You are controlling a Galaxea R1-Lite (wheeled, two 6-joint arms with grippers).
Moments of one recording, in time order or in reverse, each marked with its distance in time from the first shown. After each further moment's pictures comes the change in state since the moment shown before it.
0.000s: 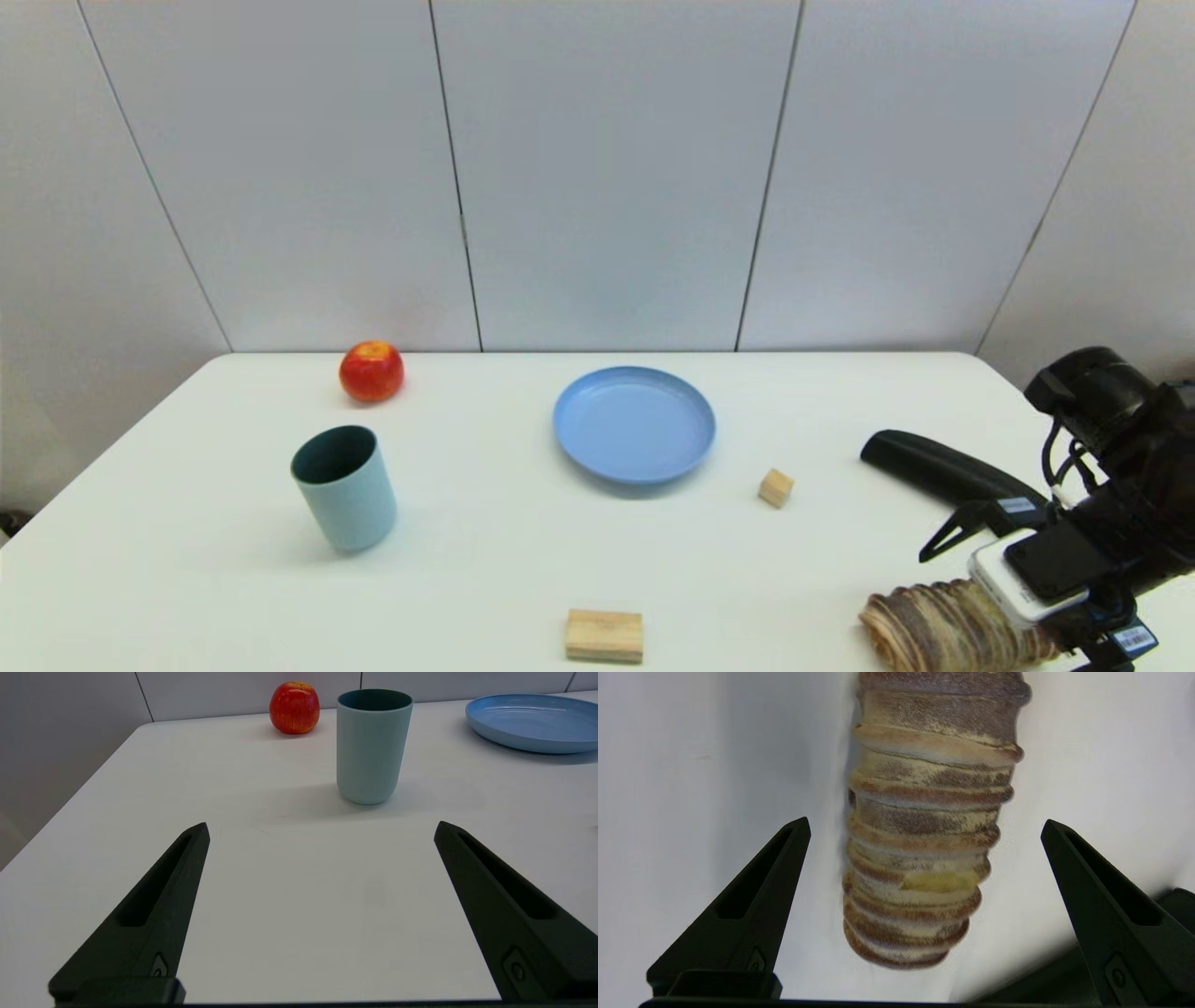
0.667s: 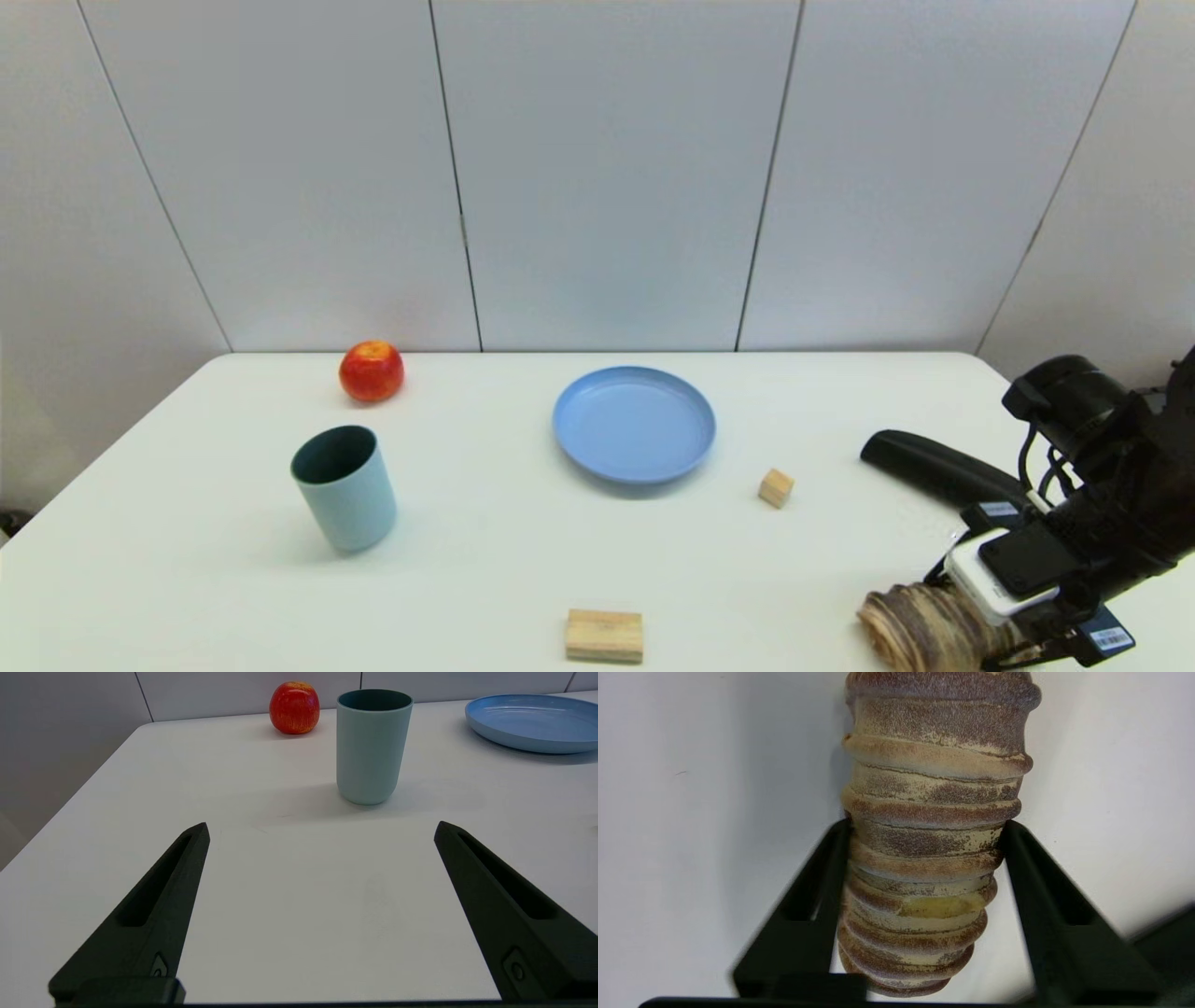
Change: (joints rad) left arm 0.000 0.000 0.000 0.000 0.000 0.000; right arm 0.017 0.043 0.012 -0.043 -0.007 0.039
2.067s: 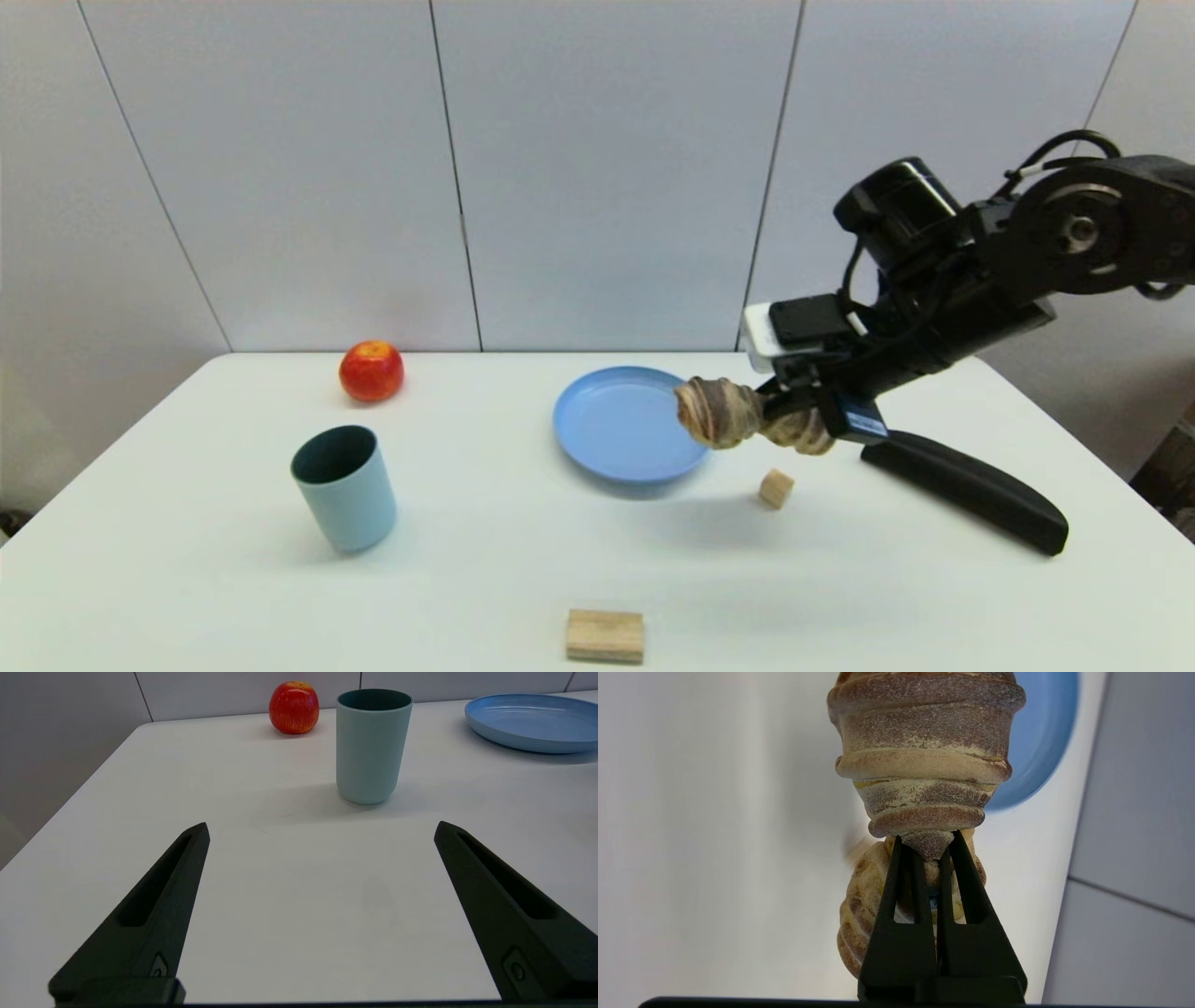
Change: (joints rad) left arm 0.000 0.000 0.000 0.000 0.000 0.000; right arm 0.334 0.170 -0.653 0.001 0.023 0.489
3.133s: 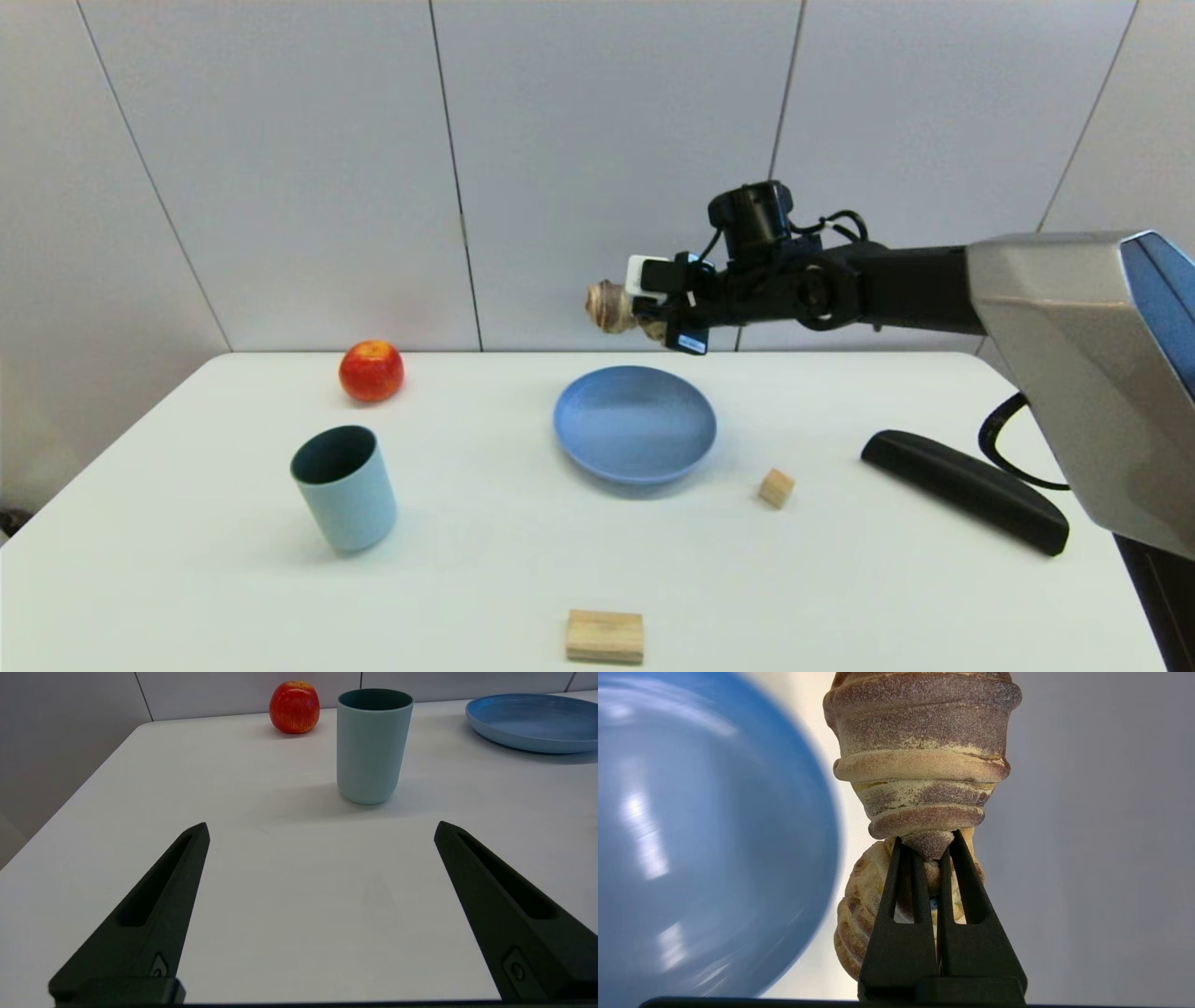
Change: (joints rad) left arm 0.000 0.000 0.000 0.000 0.000 0.000; right arm 0.033 0.467 -0.406 -0.548 -0.086 0.132
